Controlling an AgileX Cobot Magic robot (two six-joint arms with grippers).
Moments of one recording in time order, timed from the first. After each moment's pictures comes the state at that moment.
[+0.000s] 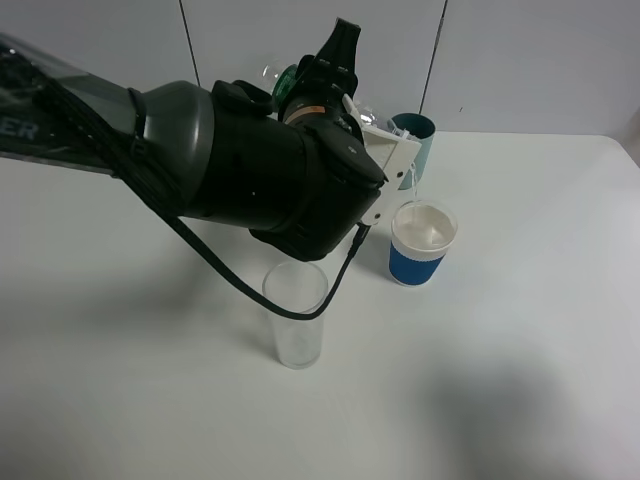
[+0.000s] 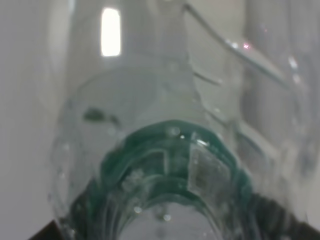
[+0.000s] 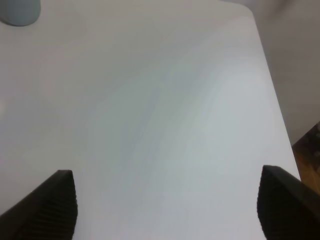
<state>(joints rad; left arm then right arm) -1.06 2.00 -1.25 -1.49 -1.16 2.89 0.00 0.00 -0.49 -0.08 1.06 -0.10</state>
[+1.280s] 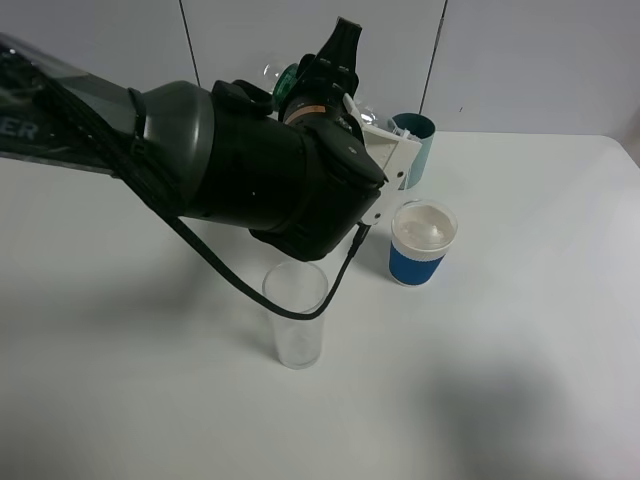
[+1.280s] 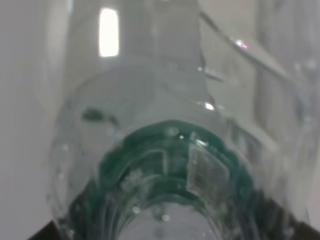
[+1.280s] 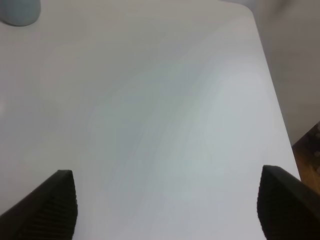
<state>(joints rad) -1.06 2.00 -1.25 -1.48 -1.16 2.89 0.00 0.00 -0.49 -0.08 1.06 -0.10</state>
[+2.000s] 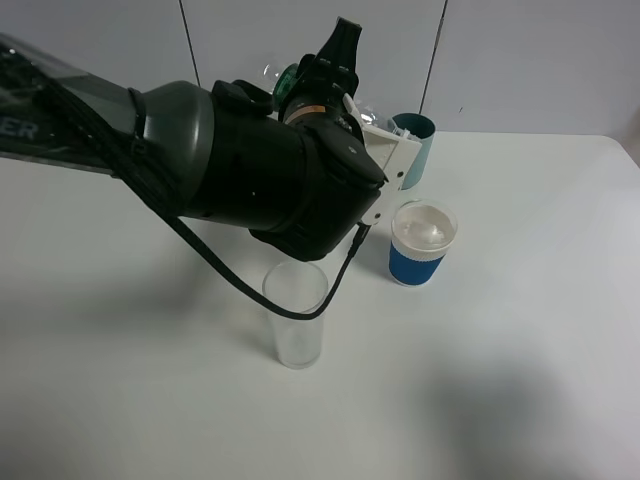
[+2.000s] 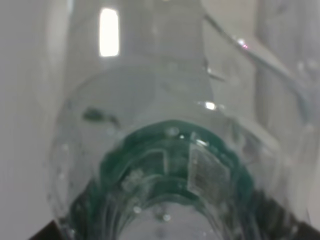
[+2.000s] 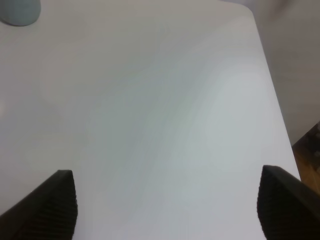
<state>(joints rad) -1.06 2.00 -1.25 -1.48 -1.16 2.89 0.00 0.00 -0.49 -0.08 1.06 -0.10</state>
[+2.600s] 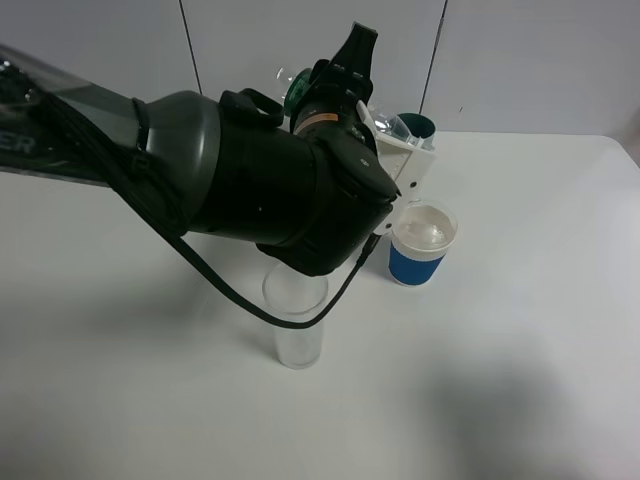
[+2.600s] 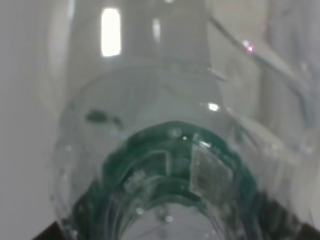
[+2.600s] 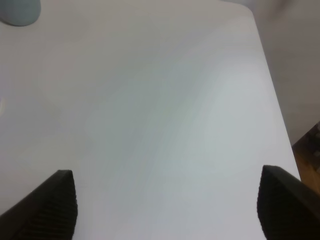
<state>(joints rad) -1.09 2.00 -1.25 -1.48 -1.15 2.89 0.00 0.00 -0.49 -0.08 1.06 -0.10</state>
